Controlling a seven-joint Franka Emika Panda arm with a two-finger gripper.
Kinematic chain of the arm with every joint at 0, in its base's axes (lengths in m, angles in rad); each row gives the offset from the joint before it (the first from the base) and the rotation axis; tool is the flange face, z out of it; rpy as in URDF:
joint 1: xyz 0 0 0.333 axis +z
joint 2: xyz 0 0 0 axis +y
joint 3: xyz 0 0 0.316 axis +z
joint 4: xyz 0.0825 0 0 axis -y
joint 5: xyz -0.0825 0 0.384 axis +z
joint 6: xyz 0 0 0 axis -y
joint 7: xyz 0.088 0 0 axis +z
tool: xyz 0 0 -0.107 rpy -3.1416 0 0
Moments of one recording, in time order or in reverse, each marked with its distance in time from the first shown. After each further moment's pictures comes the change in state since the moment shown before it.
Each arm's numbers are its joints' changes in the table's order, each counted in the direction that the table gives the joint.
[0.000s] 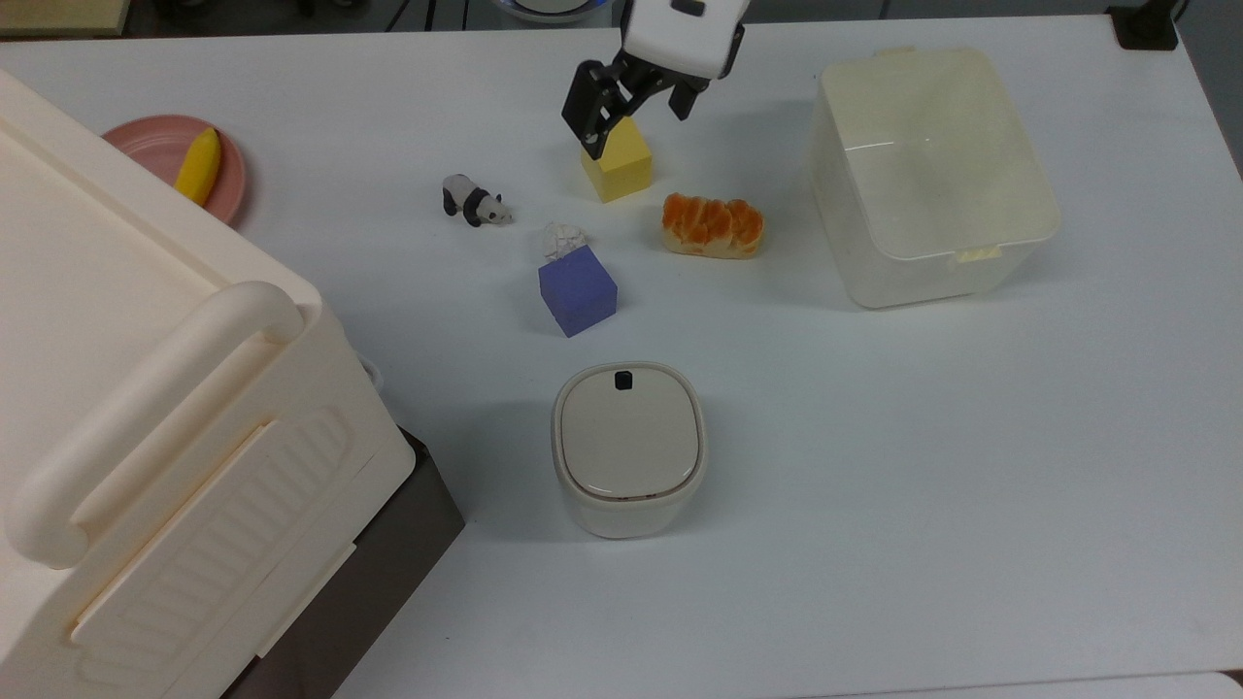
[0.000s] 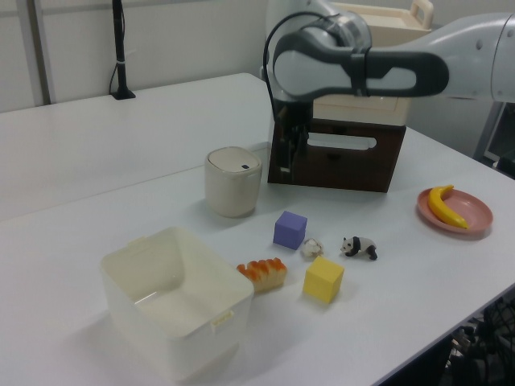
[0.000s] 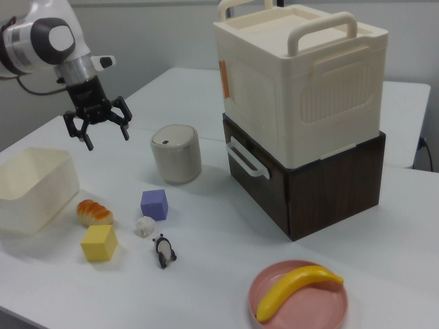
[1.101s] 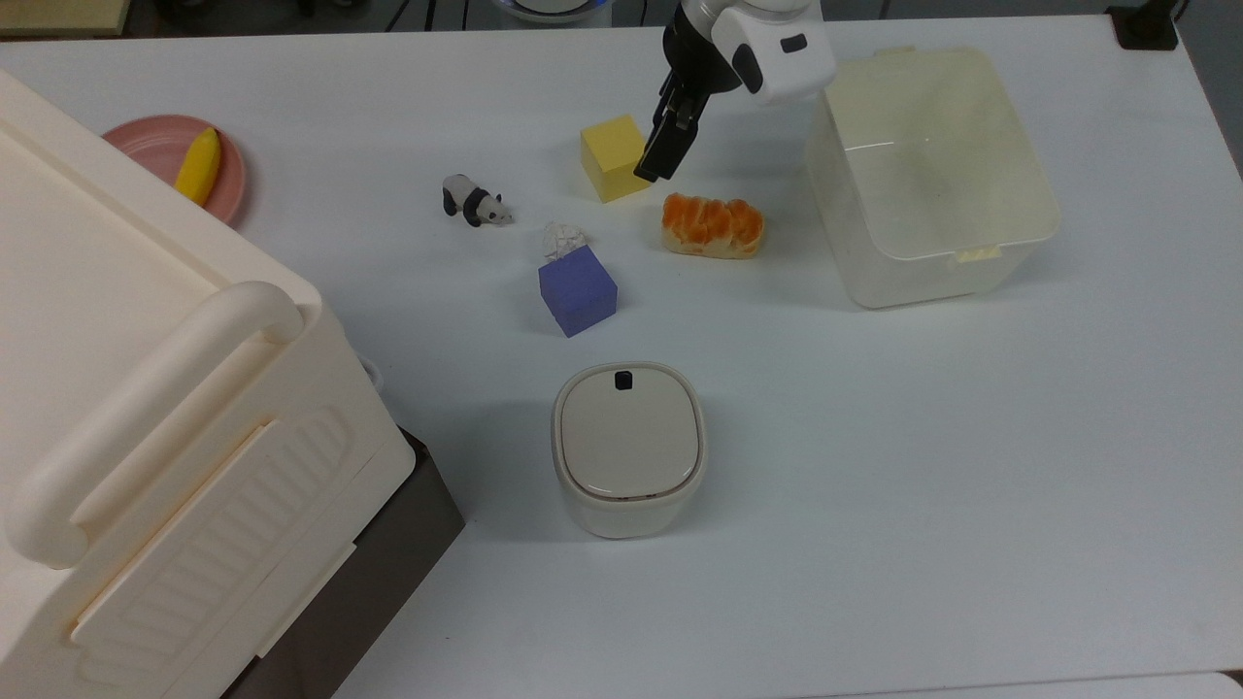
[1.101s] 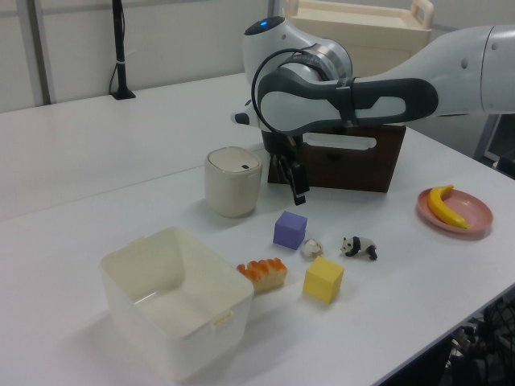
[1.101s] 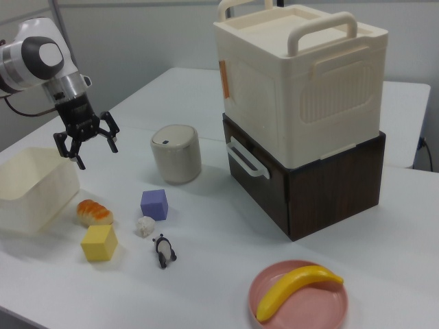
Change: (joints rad) arm 0.072 0.007 0.001 -0.078 -0.050 0.000 0.567
